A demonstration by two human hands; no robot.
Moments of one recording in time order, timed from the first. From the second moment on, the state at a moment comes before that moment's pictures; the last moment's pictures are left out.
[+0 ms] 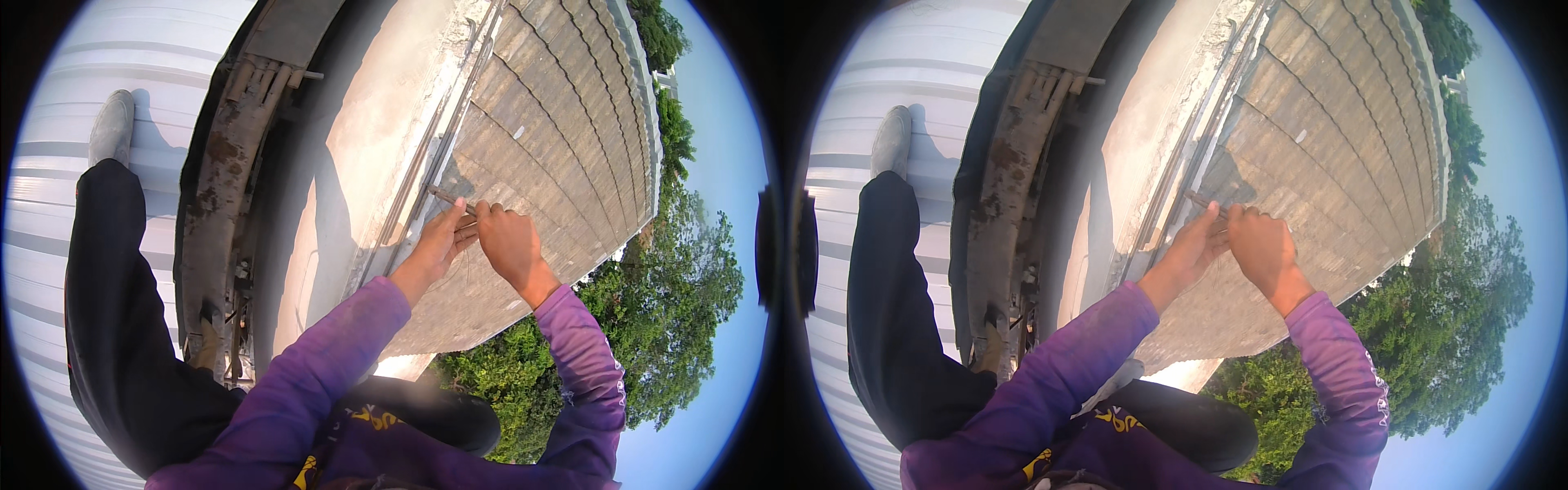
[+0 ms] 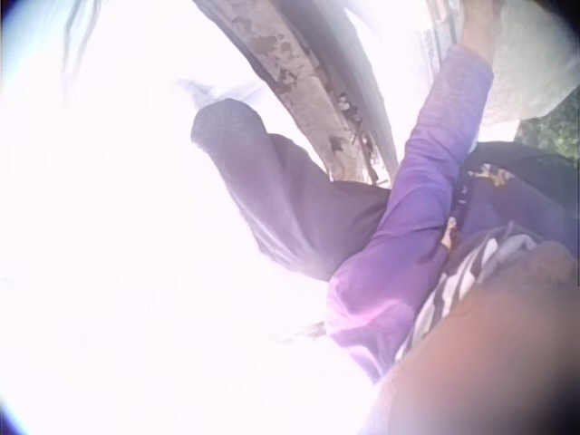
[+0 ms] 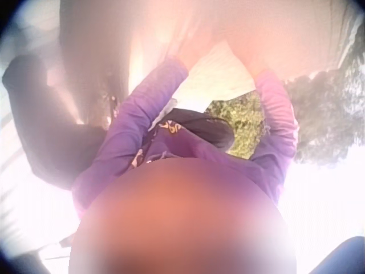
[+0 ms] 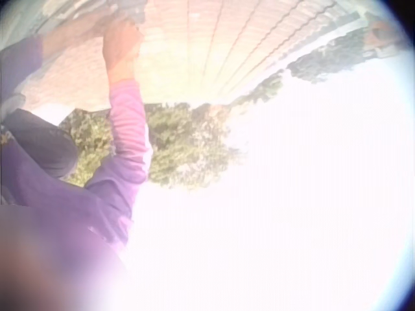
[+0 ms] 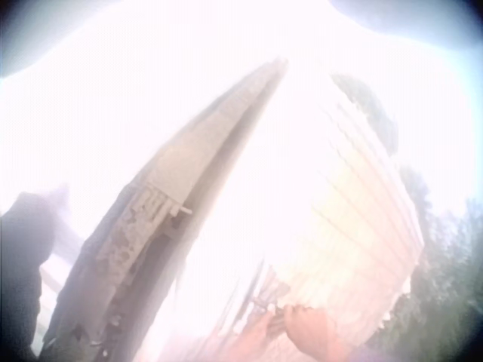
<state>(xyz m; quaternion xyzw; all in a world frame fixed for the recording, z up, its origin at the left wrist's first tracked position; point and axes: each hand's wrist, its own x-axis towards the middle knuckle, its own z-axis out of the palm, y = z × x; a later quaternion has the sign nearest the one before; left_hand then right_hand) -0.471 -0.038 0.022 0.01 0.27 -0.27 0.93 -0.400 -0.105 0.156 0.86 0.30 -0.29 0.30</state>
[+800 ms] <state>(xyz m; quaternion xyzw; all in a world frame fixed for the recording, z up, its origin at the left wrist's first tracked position) -0.446 -0.038 0.029 -0.03 0.39 -0.21 0.90 -0.430 -0.127 0.169 0.93 0.22 -0.28 0.13</state>
